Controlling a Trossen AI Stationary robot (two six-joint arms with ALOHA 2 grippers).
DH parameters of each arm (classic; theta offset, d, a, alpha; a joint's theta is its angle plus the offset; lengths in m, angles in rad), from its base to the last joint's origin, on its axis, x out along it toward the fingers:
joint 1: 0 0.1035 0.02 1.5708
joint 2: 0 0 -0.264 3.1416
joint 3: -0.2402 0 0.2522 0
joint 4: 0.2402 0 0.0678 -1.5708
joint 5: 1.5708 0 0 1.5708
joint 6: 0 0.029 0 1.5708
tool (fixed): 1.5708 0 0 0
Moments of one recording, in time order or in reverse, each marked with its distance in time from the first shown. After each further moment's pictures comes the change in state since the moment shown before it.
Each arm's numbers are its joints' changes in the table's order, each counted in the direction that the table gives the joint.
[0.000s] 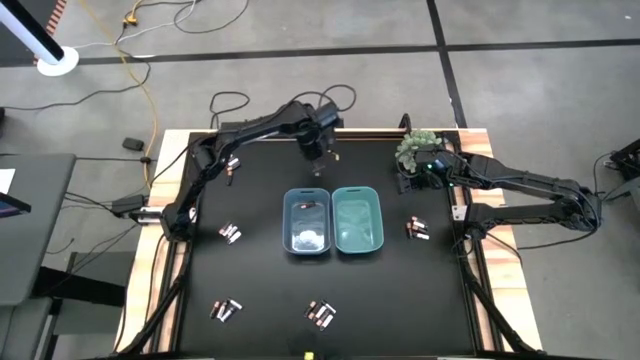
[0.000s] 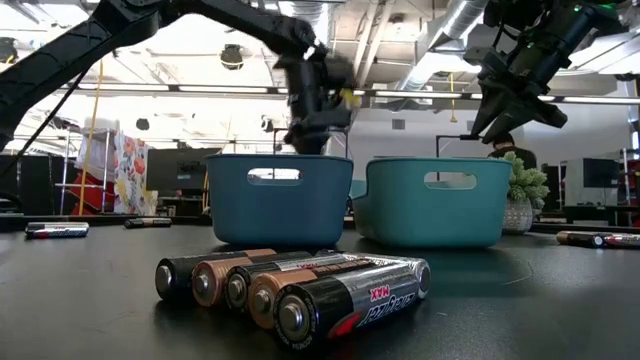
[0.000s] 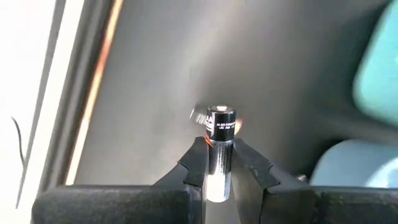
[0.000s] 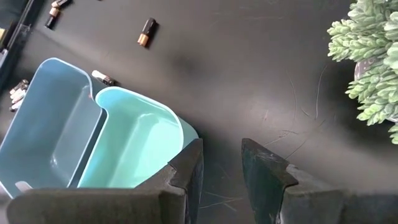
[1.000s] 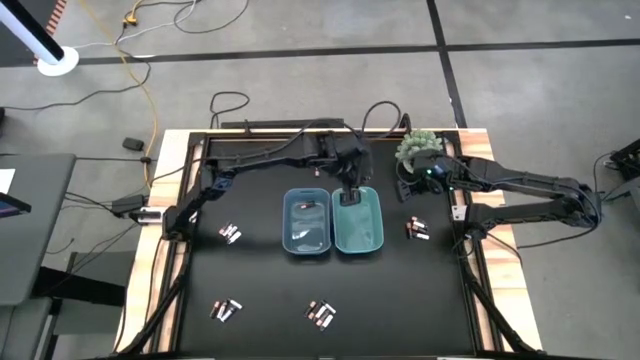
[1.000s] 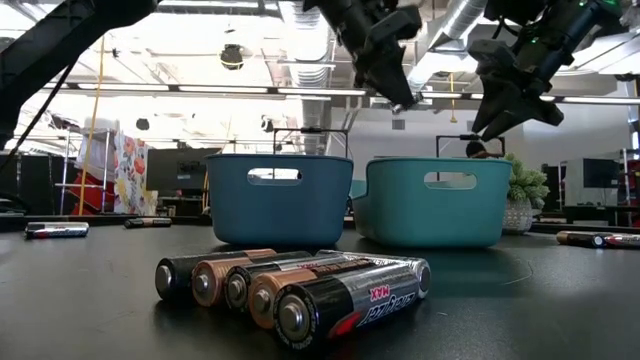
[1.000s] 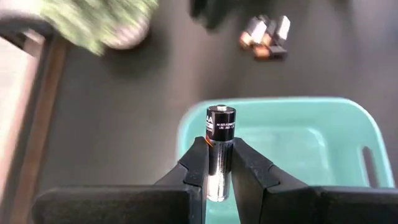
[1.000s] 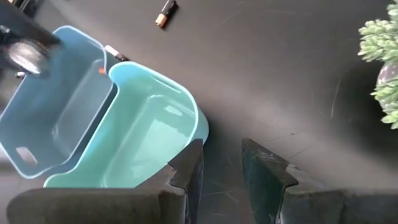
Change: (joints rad) left arm -0.303 0.002 -0.154 -0.254 0.066 0.014; right arm 0.077 0.000 0.000 0.001 0.000 -0.064
